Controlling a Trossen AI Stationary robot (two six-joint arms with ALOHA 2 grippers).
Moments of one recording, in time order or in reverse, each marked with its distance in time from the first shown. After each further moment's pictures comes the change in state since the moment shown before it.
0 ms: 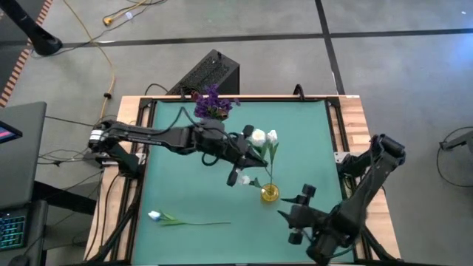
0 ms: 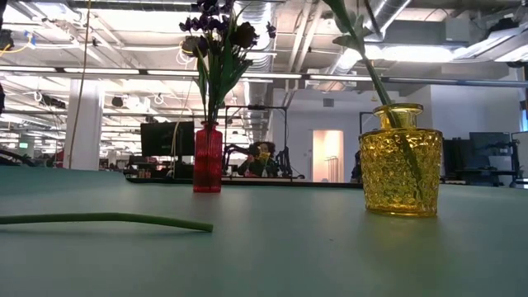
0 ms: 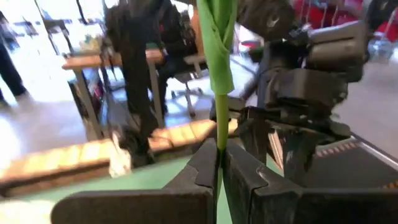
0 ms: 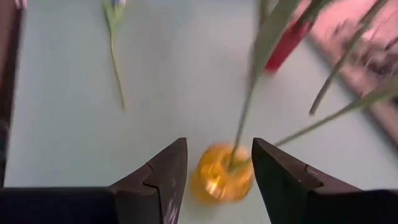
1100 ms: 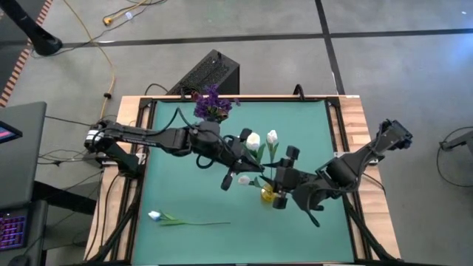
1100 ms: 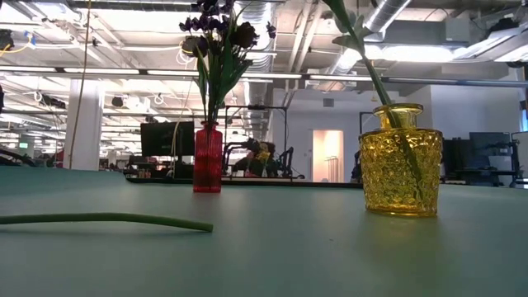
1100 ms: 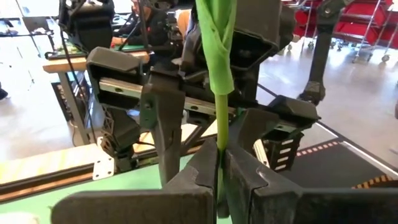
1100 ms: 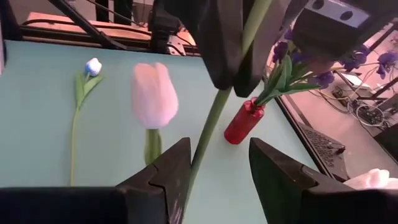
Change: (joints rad) left arm -0.030 -0.033 0.004 -0.032 0.019 -0.013; right arm -0.329 -0.208 0.000 0.391 -0.091 -0.662
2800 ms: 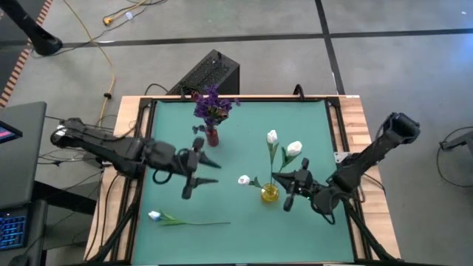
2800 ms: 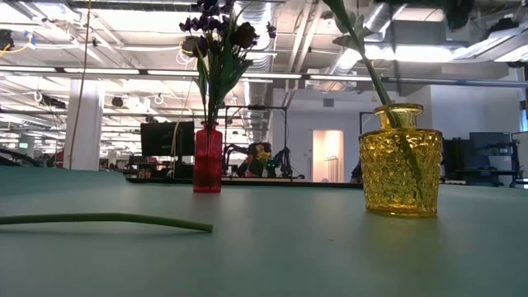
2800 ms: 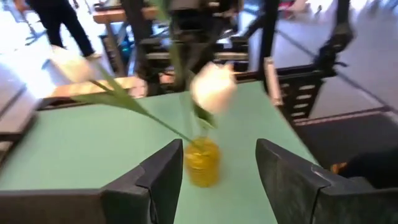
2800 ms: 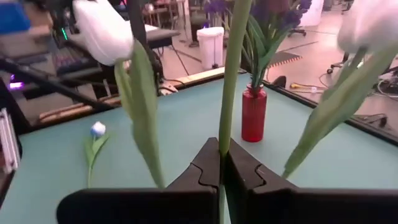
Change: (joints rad) left arm -0.204 -0.456 -0.435 -0.187 -0.398 -0.048; right arm 0.126 -0.194 -0.735 0.890 0.266 0.173
